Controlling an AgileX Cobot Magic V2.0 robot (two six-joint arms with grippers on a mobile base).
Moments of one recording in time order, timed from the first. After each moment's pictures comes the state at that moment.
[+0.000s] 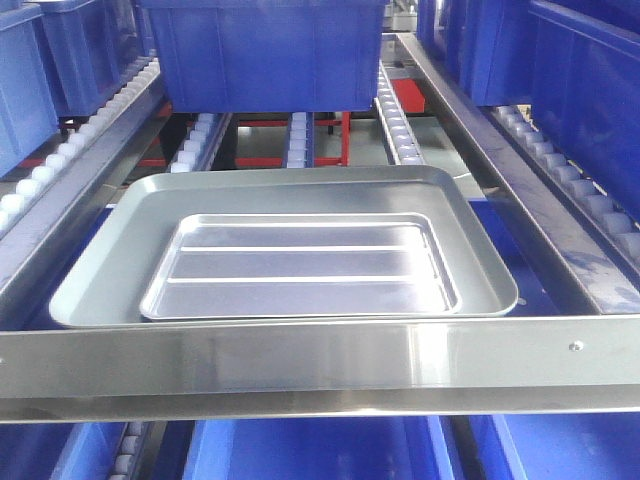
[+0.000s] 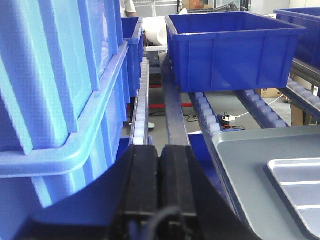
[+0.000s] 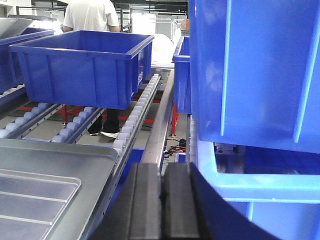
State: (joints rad) left arm -0.08 0.01 0.03 -0.01 -0.09 0.13; right arm 0.08 -0.01 0.03 0.02 -0.11 -0.03
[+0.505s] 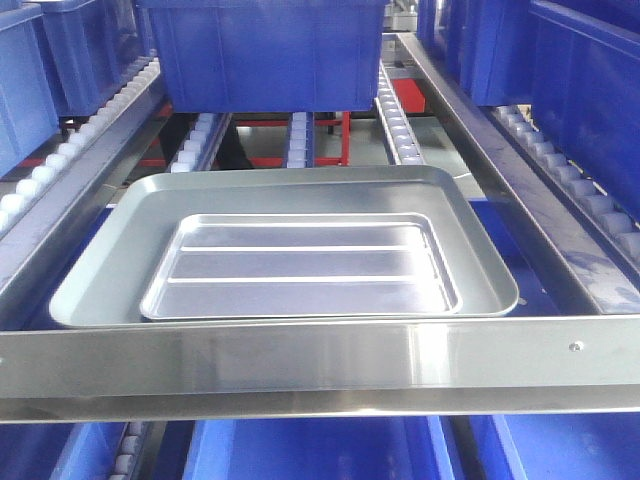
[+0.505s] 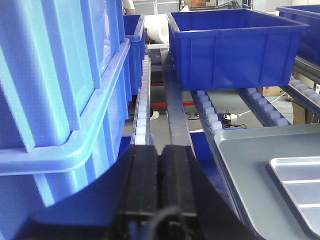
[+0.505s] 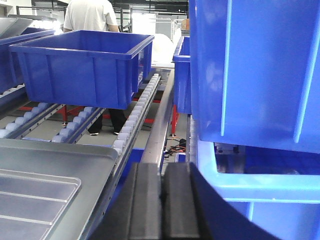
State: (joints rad) left arm -0.08 0.01 0.03 -0.01 -0.08 0.13; right arm 0.08 -0.01 0.03 0.02 -0.11 -0.03
